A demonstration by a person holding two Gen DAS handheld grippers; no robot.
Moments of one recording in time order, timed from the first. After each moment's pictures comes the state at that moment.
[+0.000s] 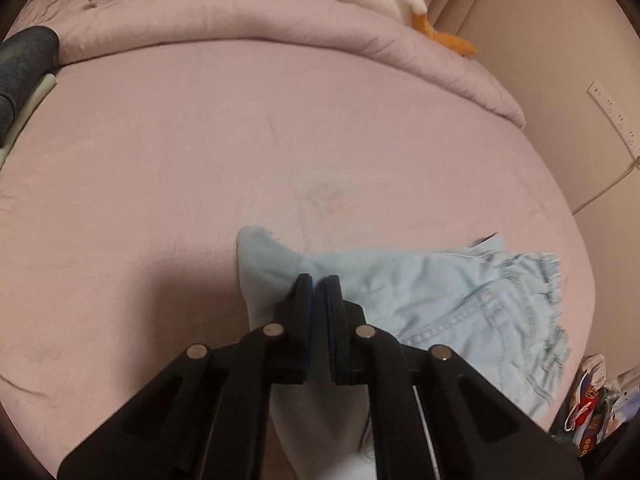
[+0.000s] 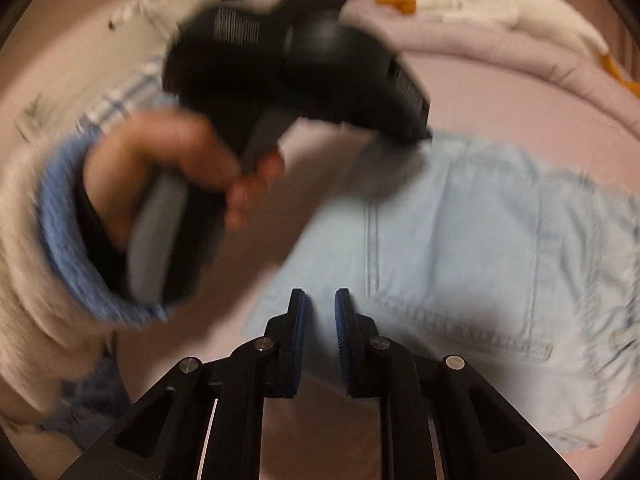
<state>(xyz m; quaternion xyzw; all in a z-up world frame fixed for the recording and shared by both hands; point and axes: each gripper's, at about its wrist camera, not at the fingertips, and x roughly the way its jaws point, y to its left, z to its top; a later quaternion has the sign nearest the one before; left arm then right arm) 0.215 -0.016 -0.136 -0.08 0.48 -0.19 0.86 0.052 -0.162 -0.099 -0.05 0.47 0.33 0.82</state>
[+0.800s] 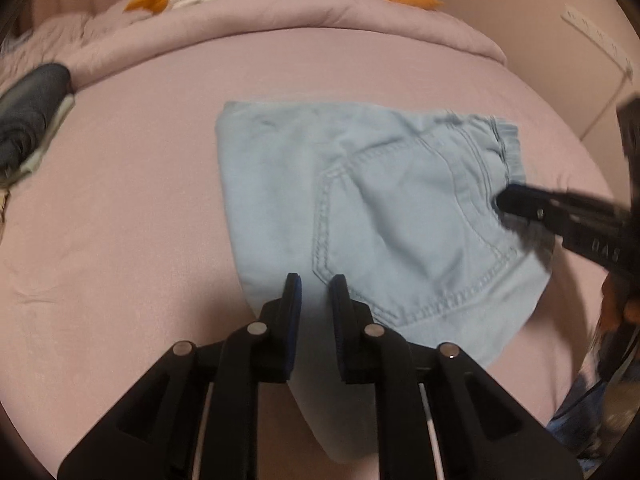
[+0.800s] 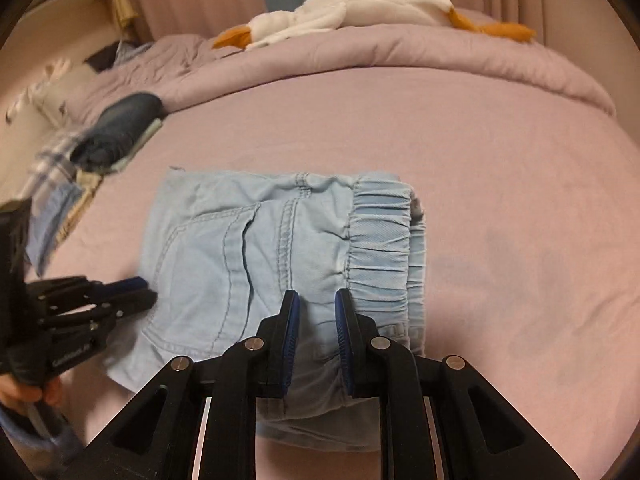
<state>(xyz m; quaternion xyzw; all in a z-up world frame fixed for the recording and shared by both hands) 0.112 -0.032 -0.141 0.04 0.47 -0.18 0.86 0.086 -0.302 -0.072 0.02 0.46 0.14 0.88</state>
